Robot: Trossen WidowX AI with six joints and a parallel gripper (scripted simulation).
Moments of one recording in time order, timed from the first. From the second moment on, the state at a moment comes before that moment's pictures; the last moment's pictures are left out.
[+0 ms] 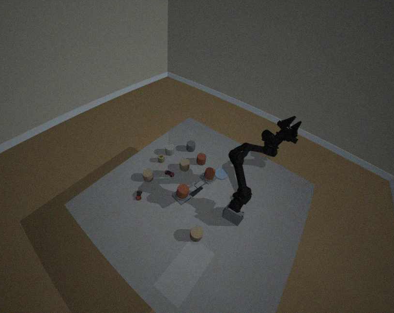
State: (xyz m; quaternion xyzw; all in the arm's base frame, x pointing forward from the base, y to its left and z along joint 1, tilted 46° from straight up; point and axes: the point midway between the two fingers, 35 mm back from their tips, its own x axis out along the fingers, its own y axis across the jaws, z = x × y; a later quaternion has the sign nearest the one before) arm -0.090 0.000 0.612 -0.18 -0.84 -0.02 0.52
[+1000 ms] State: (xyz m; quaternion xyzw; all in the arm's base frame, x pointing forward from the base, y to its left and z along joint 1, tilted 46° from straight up) arm -0.091 -0.167 0.575 0.15 -0.88 -0.12 0.44
